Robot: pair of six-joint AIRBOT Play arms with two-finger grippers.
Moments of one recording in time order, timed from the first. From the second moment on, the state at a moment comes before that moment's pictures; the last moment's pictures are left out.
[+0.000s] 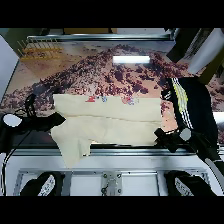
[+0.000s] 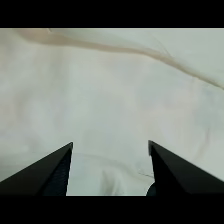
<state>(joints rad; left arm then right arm) 0.26 -0.91 0.65 1.05 -1.05 -1.40 0.00 -0.96 0.38 -1.23 0.88 2.21</state>
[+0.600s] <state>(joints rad) 0.29 -0.91 0.56 1.36 -1.23 -1.53 0.00 -0.90 0.38 -1.23 0.92 2.08</state>
